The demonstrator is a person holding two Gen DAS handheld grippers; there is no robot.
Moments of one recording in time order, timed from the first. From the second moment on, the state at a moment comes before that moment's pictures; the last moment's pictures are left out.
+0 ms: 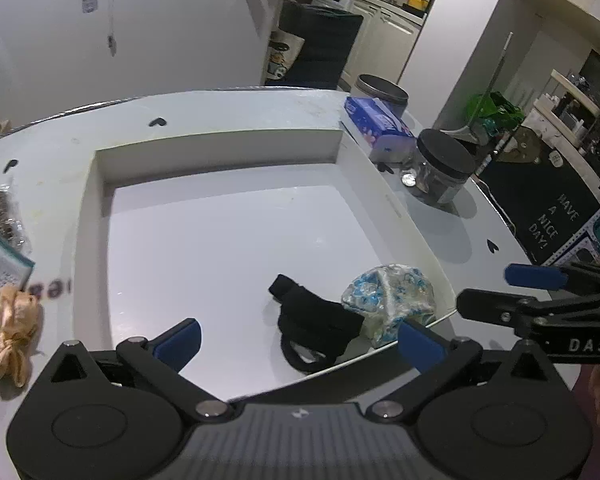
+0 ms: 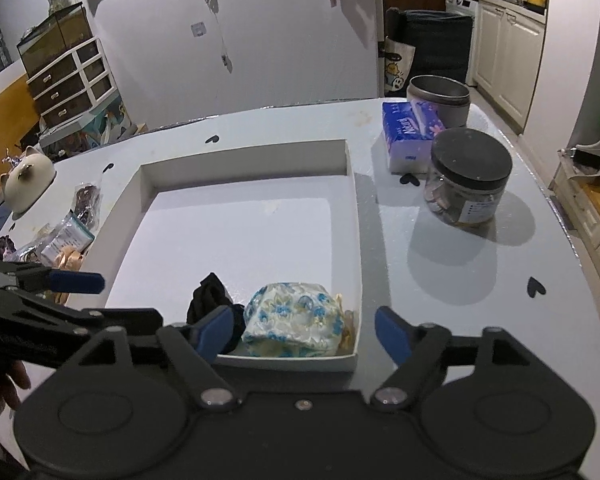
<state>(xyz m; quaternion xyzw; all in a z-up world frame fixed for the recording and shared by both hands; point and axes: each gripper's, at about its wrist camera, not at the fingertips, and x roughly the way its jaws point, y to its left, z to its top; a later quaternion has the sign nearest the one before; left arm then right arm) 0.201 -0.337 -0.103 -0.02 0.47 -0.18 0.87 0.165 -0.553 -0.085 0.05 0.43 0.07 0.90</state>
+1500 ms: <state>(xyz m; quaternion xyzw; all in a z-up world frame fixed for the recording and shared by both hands) 0.134 -0.223 -0.074 -0.08 0.40 -0.11 0.91 0.108 -0.508 -0.069 0.05 0.37 0.03 0.93</state>
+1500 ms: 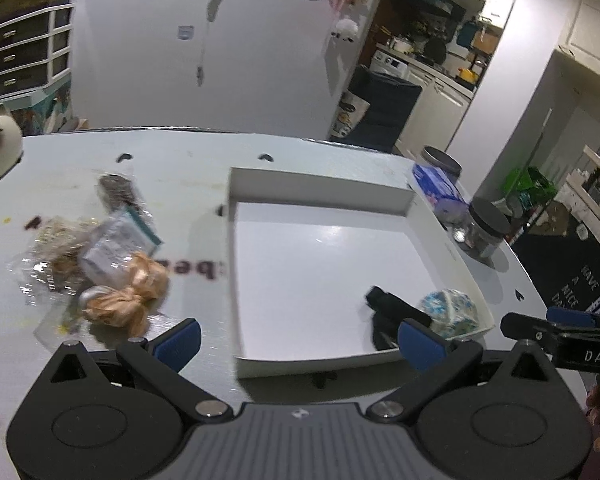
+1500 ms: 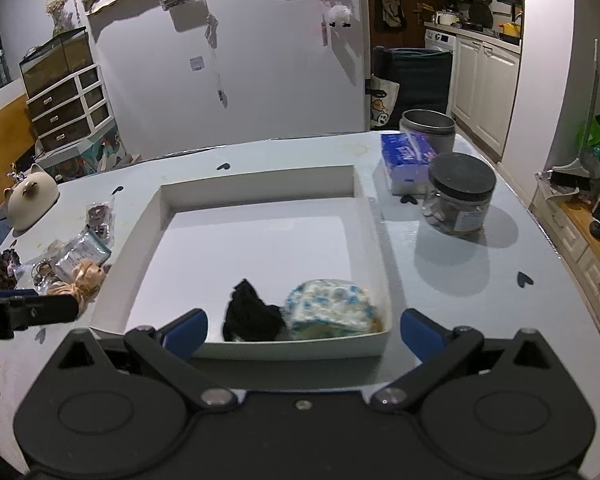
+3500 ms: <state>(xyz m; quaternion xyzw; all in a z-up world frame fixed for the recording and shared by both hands) 0.225 0.136 -0.126 0.13 0.40 -0.16 0.89 0.158 -0.210 -0.063 0.01 0.36 0.07 0.93</state>
